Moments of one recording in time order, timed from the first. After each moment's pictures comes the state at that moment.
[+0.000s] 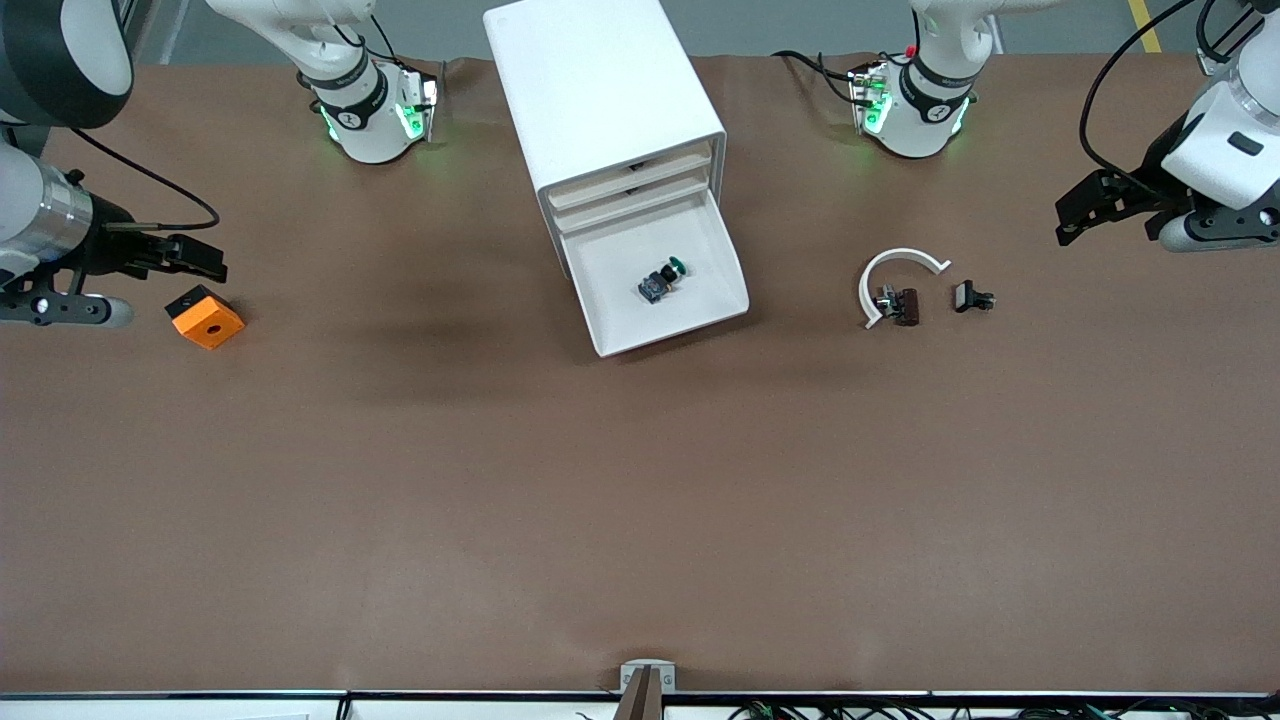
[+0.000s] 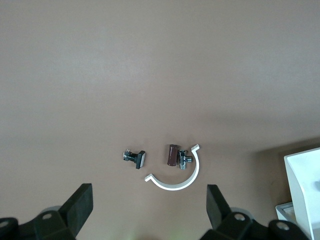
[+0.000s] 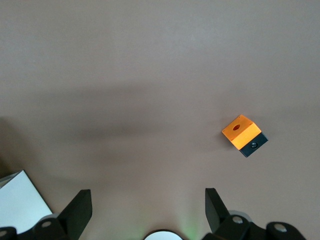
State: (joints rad) left arm 0.07 -0.14 -0.15 -1.76 0.01 1.61 -0.12; right arm -0.07 -0.01 0.07 -1.74 -0.02 1.55 0.04
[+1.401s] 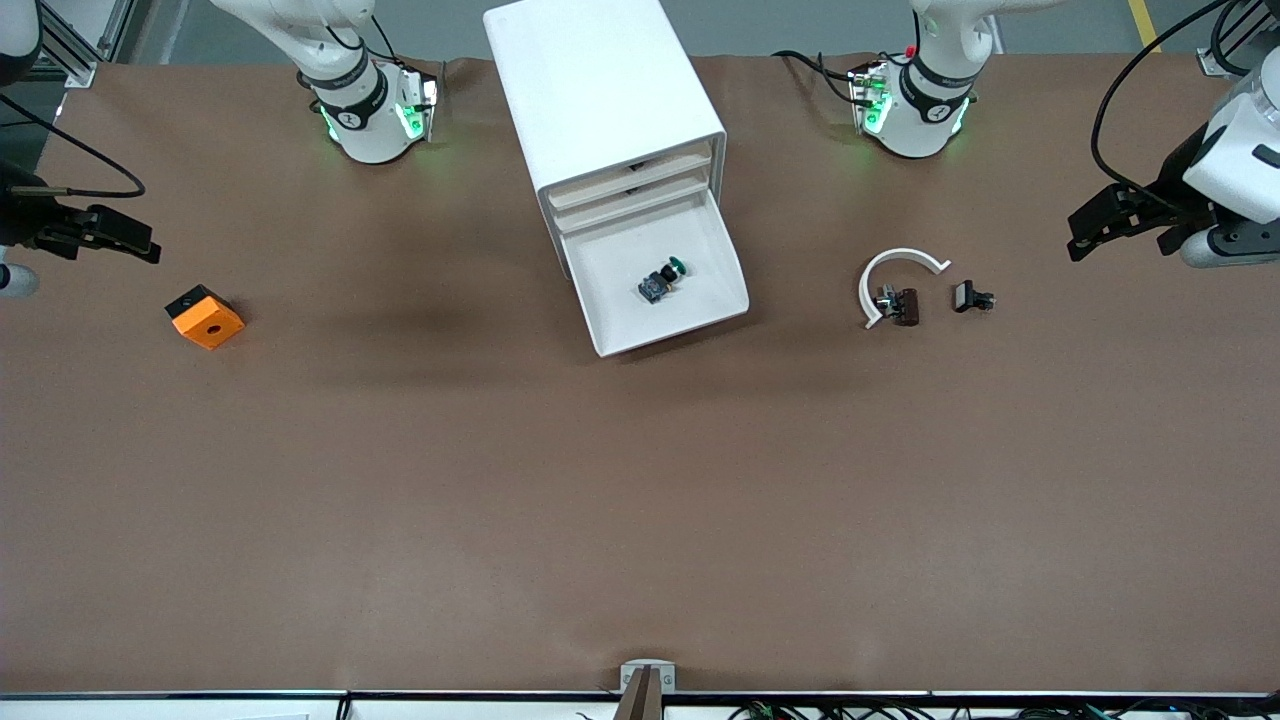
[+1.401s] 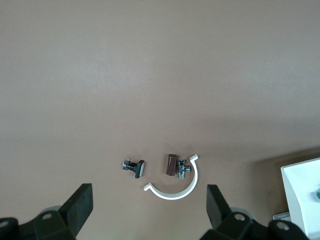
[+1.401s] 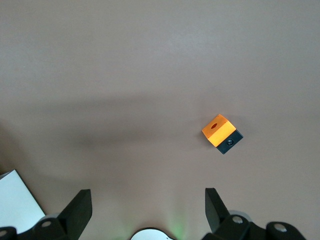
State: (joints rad) left arm 0.07 -0.10 -0.15 -1.70 0.01 1.62 -0.12; right arm -0.18 -0.05 0.07 -1.70 -0.02 1.51 -0.05
